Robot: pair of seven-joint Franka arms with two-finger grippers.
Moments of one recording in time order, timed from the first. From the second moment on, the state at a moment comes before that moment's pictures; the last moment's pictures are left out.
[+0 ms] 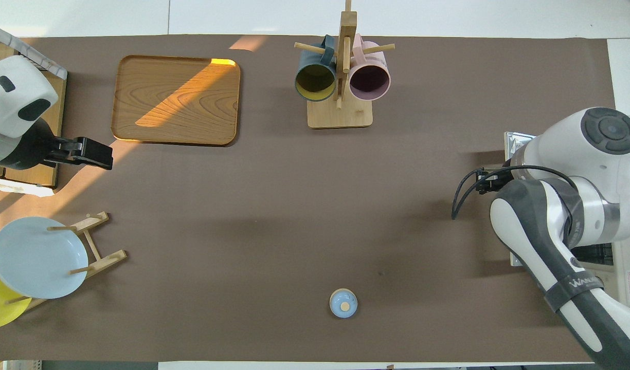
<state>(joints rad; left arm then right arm) -0.18 0.00 0.02 -1.67 -0.01 1.63 -0.03 -0.02 0.08 0.06 -2.14 -0.06 2.12 0.17</state>
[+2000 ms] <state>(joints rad) -0.18 0.00 0.02 -1.67 -0.01 1.63 -0.03 -0.02 0.06 0.01 -2.12 -0.30 1.99 0.23</state>
